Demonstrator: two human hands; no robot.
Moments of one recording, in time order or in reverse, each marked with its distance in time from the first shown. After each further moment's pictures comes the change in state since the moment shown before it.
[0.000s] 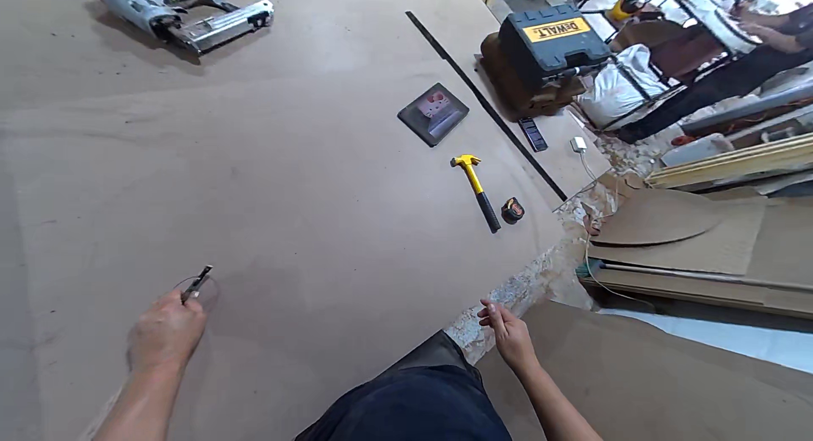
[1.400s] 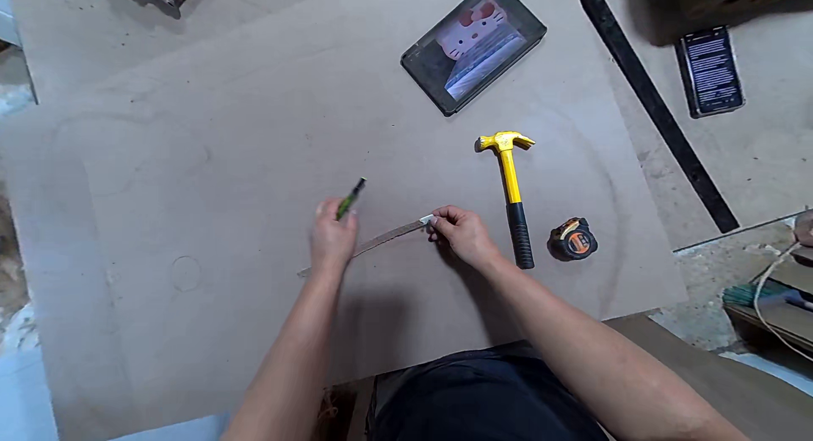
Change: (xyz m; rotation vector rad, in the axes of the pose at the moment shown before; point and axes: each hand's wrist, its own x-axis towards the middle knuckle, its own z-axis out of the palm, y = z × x) left_hand -0.021 0.405 0.078 -0.251 0.030 0.103; right_hand 0.328 -0.074 0.014 0.456 -0.632 0.042
